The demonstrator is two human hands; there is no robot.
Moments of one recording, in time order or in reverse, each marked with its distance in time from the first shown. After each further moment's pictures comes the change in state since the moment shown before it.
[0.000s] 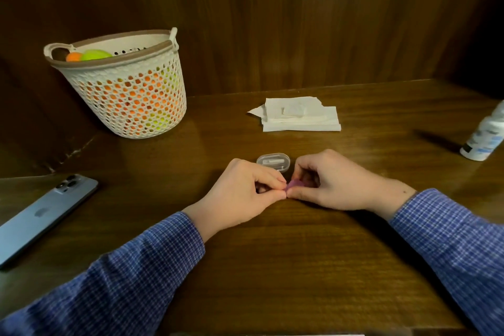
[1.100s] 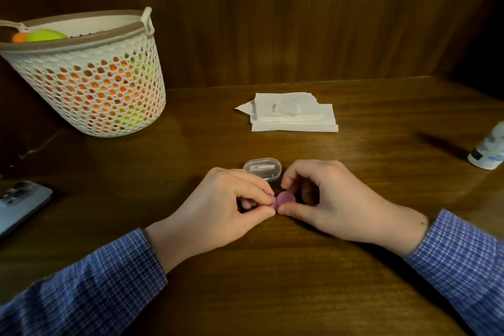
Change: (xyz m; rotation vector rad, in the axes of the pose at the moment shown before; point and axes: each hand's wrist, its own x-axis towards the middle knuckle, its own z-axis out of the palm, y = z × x) left_hand 0.001 -0.009 -0.002 0.022 -0.008 0.150; right_hand -0.010 -0.006 0.006 0.092 0.128 0.006
